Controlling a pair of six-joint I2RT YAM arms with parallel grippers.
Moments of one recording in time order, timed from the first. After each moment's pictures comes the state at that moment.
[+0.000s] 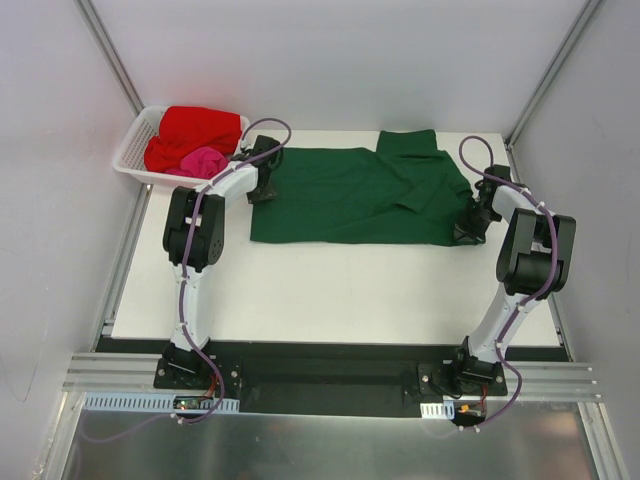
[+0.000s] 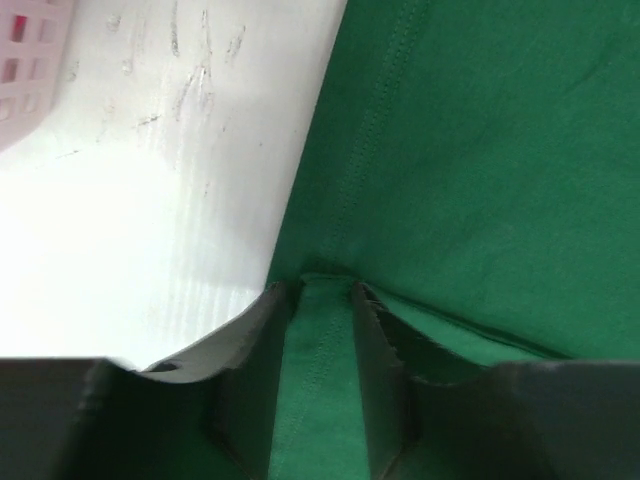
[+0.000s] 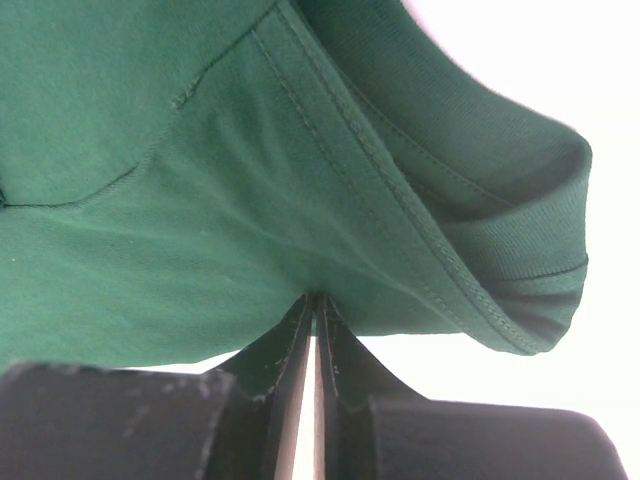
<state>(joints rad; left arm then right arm) -0.29 2.21 1.71 -0.61 -0.31 -0.48 -0.18 1.93 1.31 -0.69 -0.11 0.35</state>
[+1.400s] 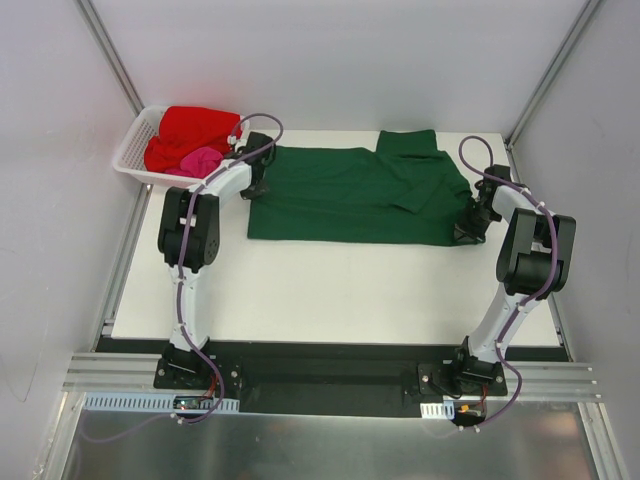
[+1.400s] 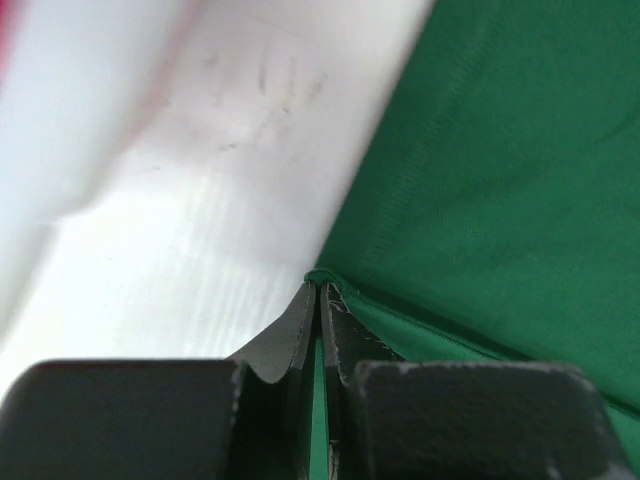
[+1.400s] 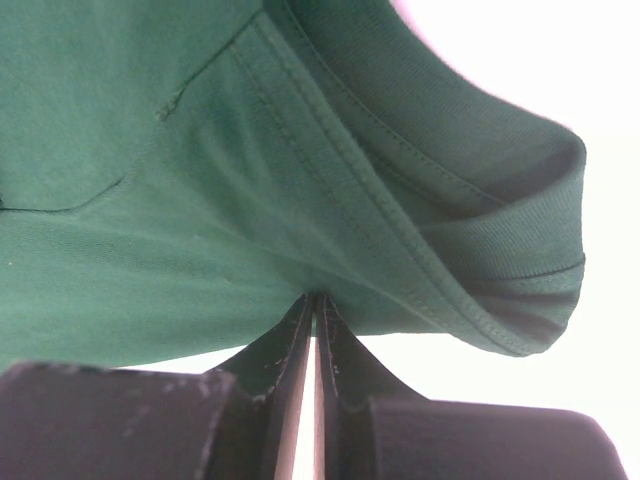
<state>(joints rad) -0.25 2.19 1.71 -0.61 -0.38 -0.51 -0.18 1.93 1.31 -0.69 -0.11 0.34</state>
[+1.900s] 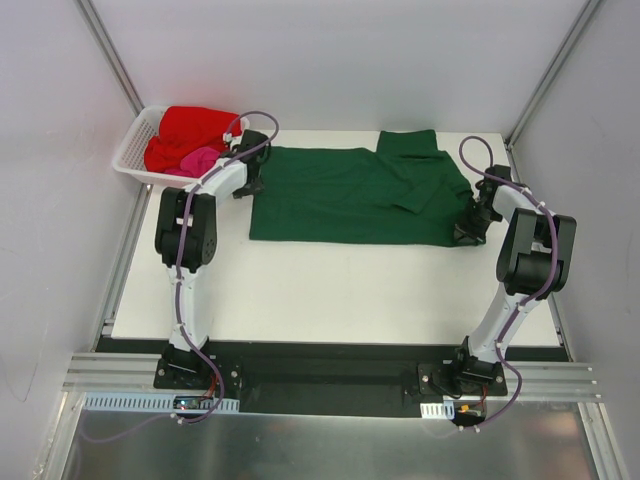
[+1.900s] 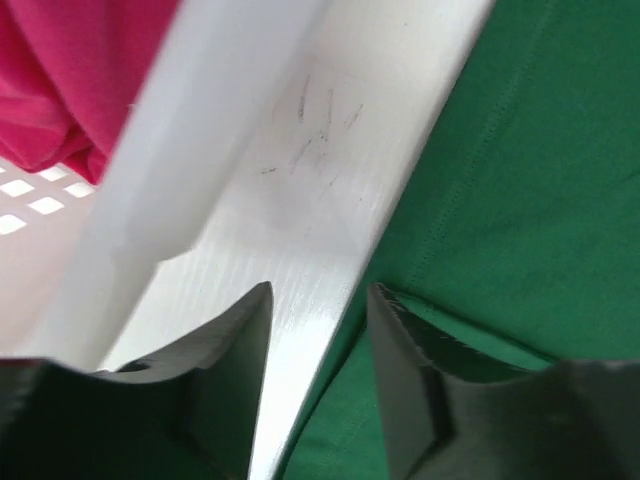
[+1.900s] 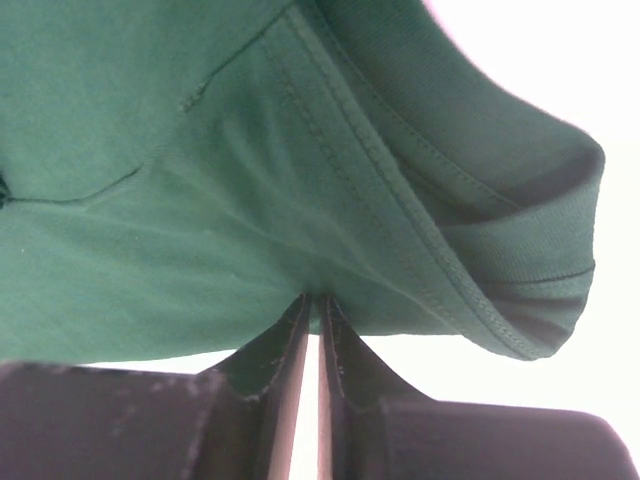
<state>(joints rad) -0.23 2.17 1.71 -0.59 -0.38 -0.47 -0.18 1.93 1.32 -0.70 -0.12 0.34</state>
